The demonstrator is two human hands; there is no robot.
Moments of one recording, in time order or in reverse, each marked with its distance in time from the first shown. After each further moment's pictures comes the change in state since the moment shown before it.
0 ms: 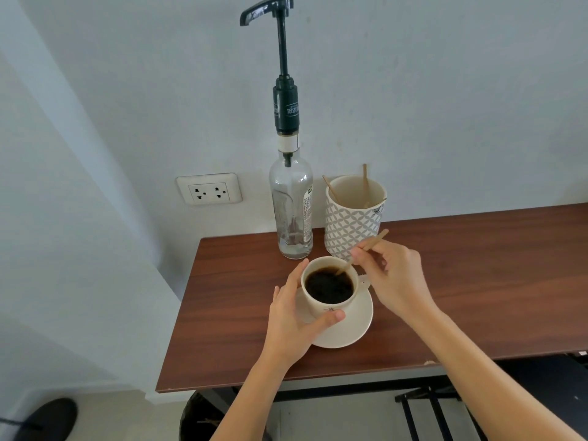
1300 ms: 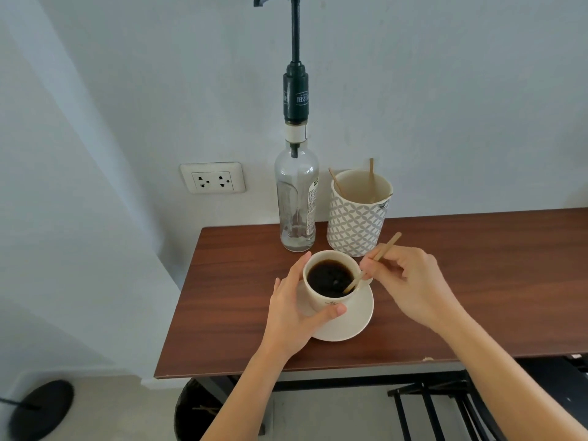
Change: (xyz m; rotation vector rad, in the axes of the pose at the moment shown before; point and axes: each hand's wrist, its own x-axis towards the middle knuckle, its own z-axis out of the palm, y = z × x) left_hand 0.001 -0.003 0.000 0.002 -0.009 -0.032; right_hand -0.009 -0.002 -0.021 0.026 -0.221 0.073
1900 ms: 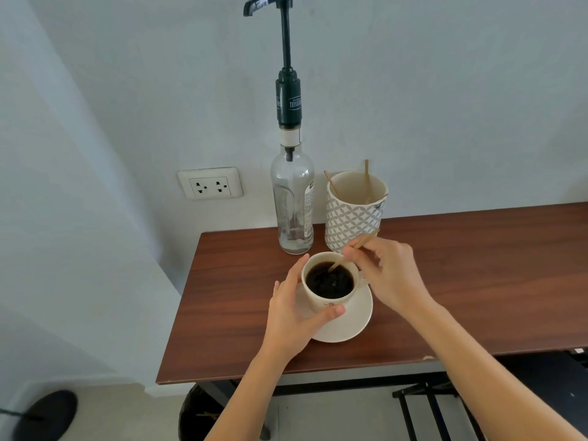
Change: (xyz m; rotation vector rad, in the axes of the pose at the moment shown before) left_hand -0.002 0.004 0.000 0.006 0.011 0.013; right_hand 0.017 -0.002 0.021 -0.005 0.110 -0.143
